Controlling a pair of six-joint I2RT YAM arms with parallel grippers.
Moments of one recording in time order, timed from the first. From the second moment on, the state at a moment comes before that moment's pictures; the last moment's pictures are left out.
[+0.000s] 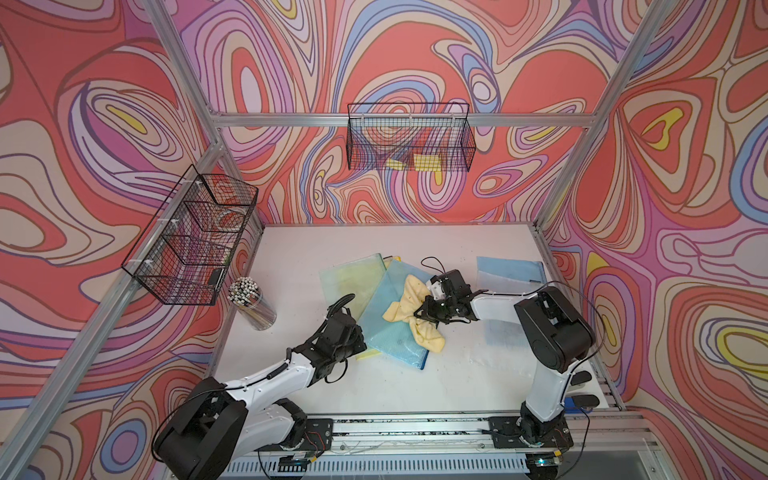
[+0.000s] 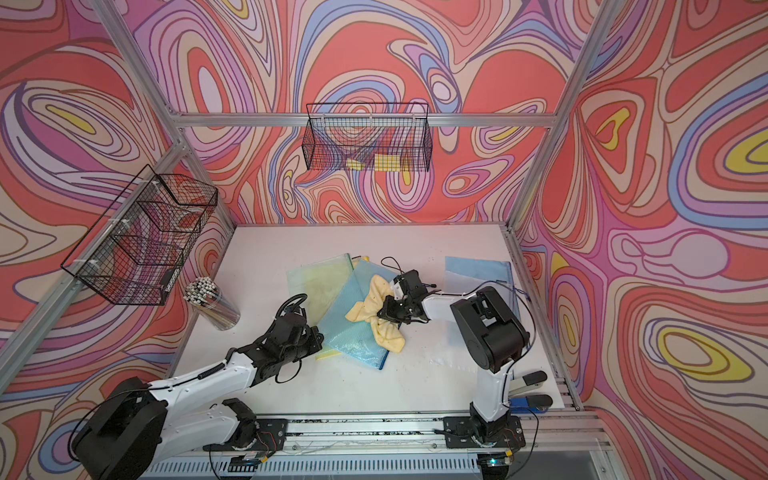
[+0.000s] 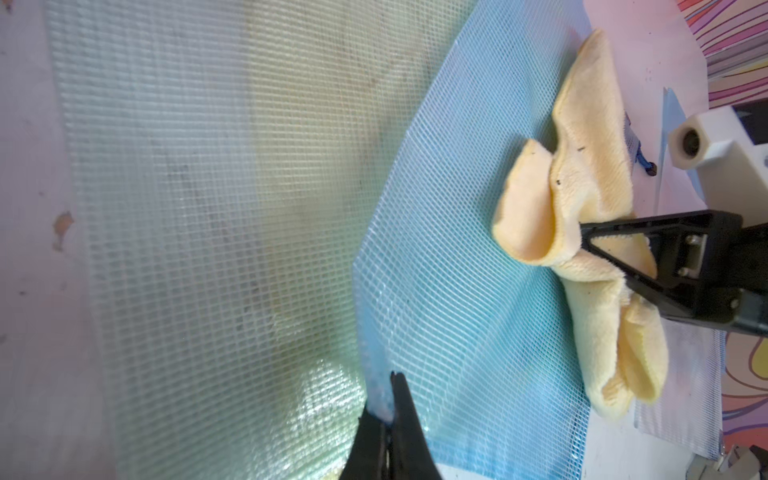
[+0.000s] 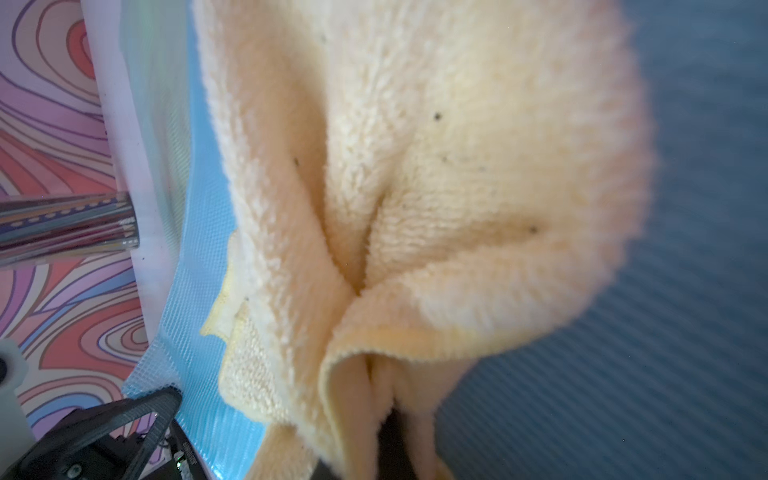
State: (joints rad) left arm -0.59 1.15 0.37 -0.04 -0.02 -0.91; right arm 0.42 1.86 0.94 -0.06 -0.49 0.65
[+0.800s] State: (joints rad) left arm -0.59 1.20 0.35 -0.04 0.00 -0.92; right arm 0.80 2.13 1.28 -0.04 -0.58 0.76
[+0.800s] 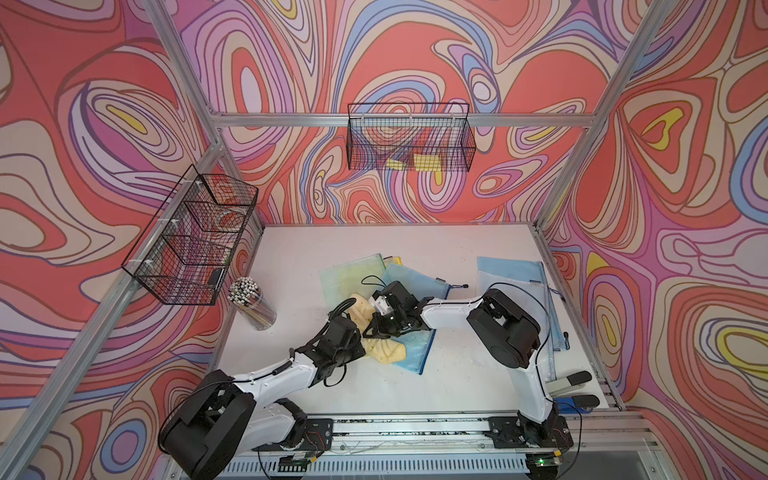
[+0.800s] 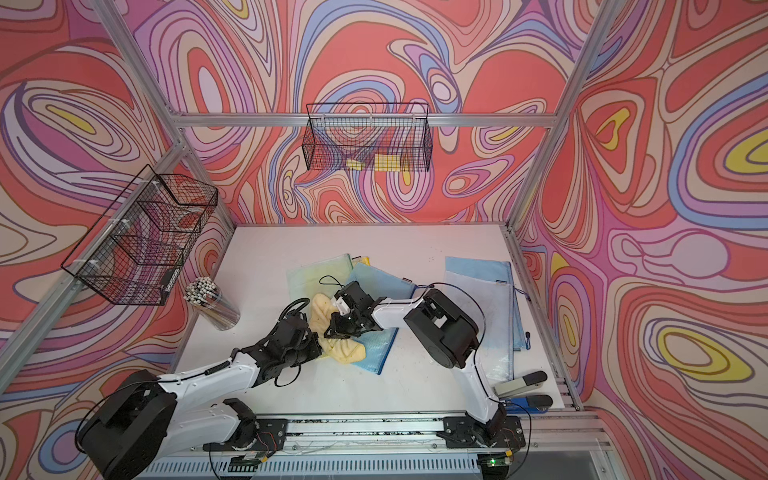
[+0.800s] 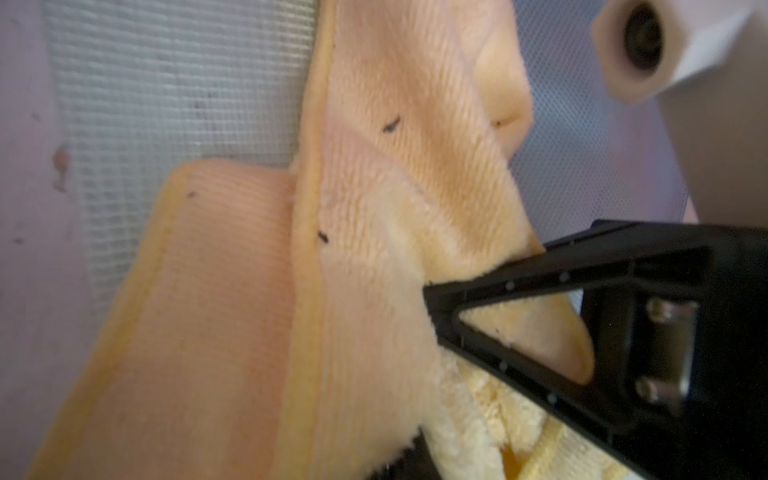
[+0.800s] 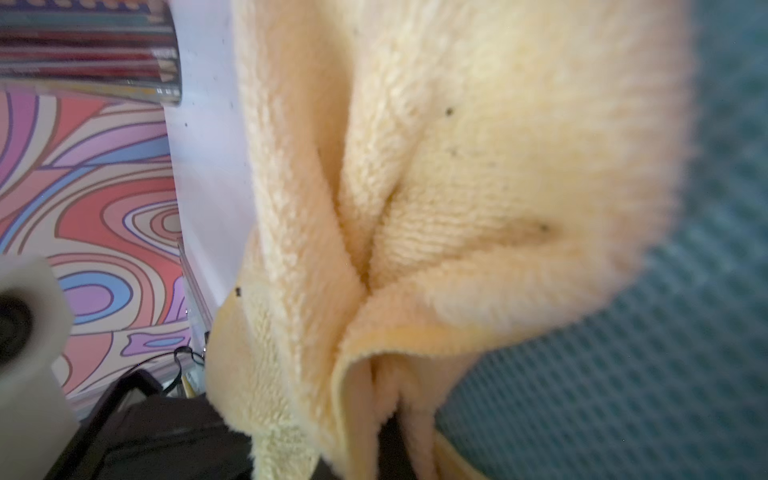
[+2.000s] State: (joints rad) left arm -0.59 1.14 0.32 -0.11 -0.01 -0.92; right arm 0.73 2.15 1.50 -0.27 -0.57 0.64
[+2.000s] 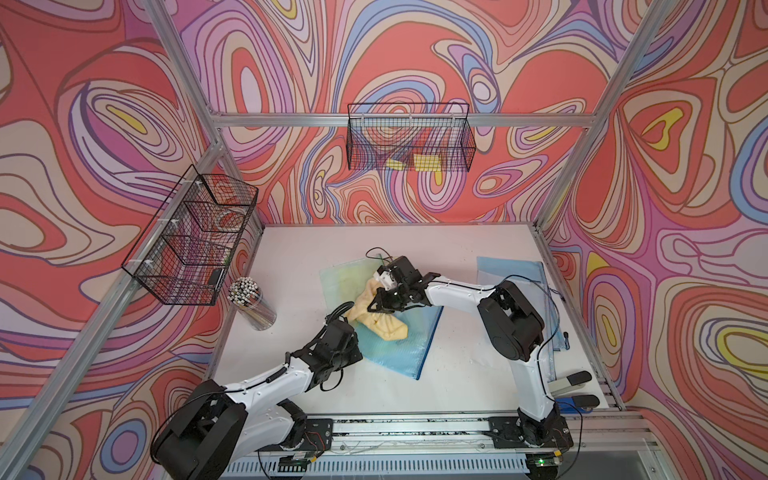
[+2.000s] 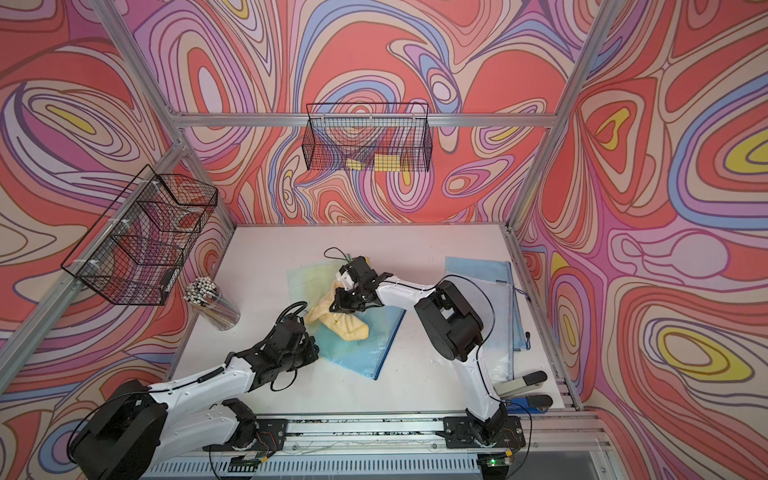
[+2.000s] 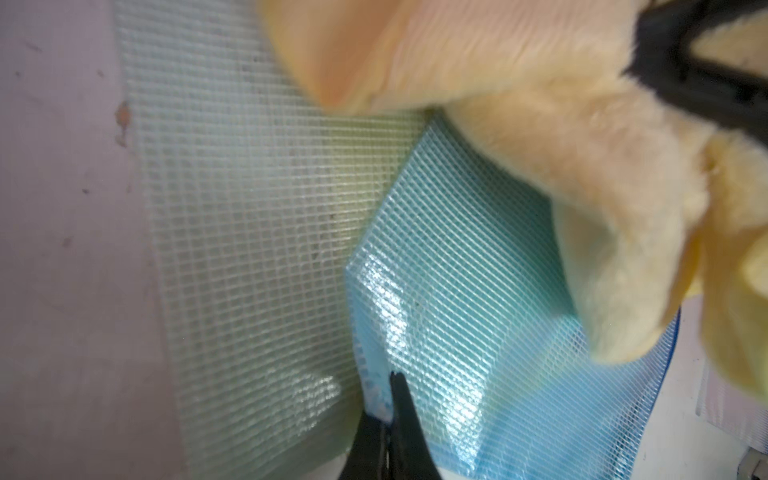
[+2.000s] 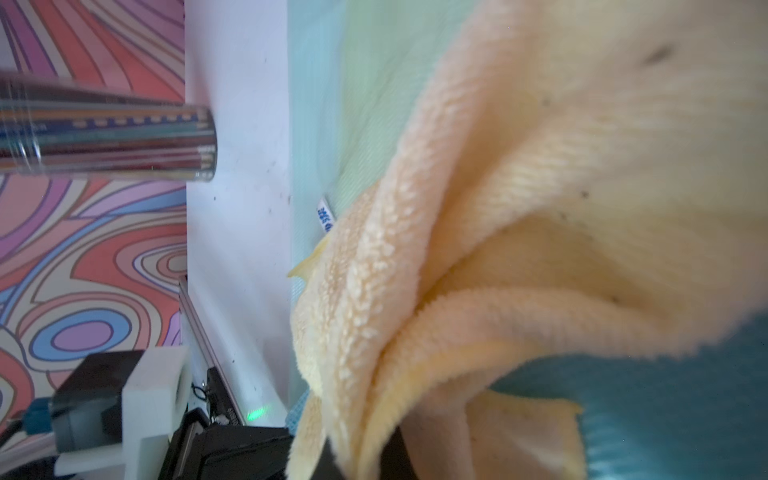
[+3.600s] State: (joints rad) left arm -0.59 1.19 0.40 -0.17 -0.02 -0.88; right arm 0.80 2.04 1.19 -0.15 -0.58 0.73
